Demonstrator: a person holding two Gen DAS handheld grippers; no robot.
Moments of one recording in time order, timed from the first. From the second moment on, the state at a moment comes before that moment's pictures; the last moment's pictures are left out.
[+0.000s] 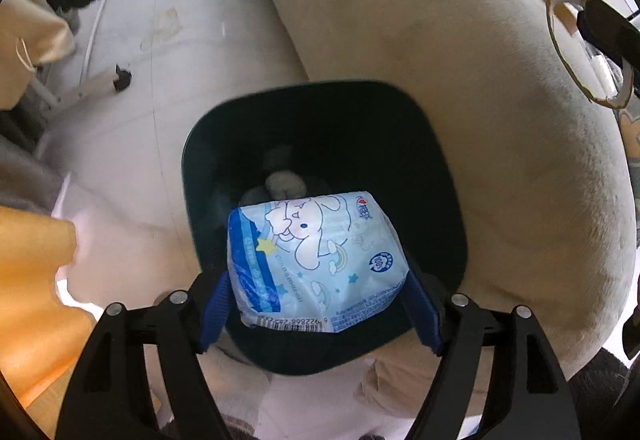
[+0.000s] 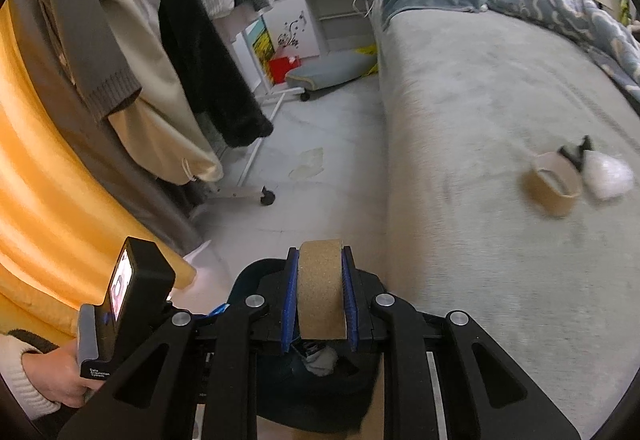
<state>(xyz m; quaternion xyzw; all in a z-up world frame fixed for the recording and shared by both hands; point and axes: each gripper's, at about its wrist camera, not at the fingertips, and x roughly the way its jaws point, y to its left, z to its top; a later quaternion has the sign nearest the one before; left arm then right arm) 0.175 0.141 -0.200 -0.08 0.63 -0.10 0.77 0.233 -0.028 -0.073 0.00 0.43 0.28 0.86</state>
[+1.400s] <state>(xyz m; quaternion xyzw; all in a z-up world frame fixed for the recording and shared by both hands) 0.159 0.230 -0.081 -0.11 0.42 -0.08 0.90 0.235 0.075 -0.231 -0.08 0.60 0.28 0.74</state>
